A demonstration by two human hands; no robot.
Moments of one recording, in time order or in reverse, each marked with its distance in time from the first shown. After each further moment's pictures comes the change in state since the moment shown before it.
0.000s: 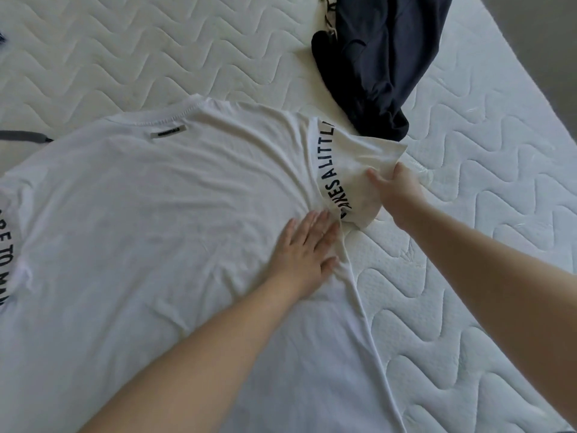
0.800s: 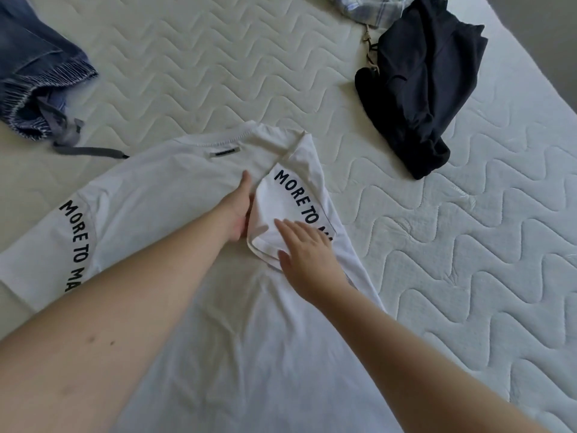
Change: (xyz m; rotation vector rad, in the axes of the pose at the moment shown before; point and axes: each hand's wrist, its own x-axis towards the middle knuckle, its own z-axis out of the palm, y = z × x) left_hand 0.005 -0.194 -0.097 -1.667 -0.127 -0.992; right_hand -0.155 -0.039 0.151 -0.600 -0.320 -0.757
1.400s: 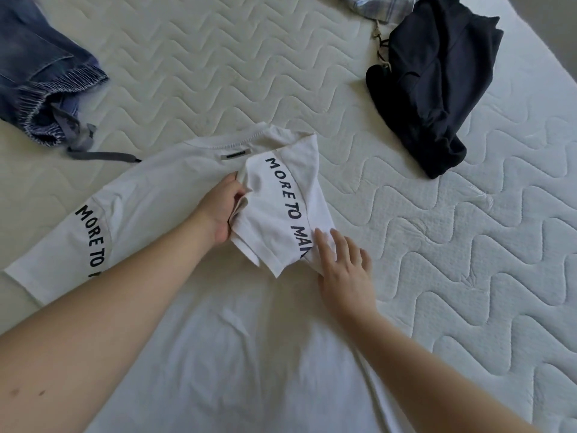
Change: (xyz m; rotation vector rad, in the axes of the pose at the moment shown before) left_hand -0.031 0.011 -0.040 -0.104 -0.007 0.313; right_hand -0.030 0.017 0.020 -0.210 0.149 0.226
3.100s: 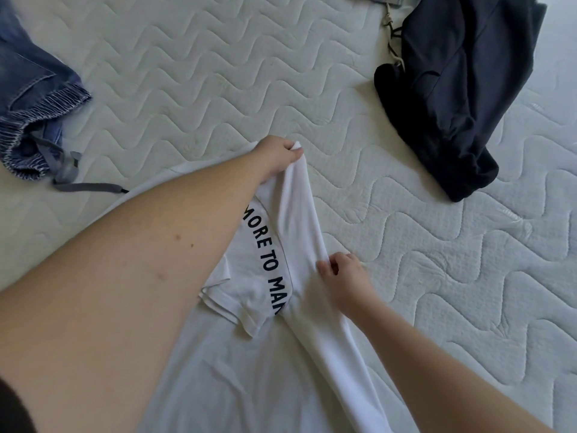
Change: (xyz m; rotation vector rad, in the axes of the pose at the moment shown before) left_hand 0.164 0.073 0.093 1.017 0.004 0.138; right_hand 0.097 0.030 0.023 0.650 -0.396 0.402
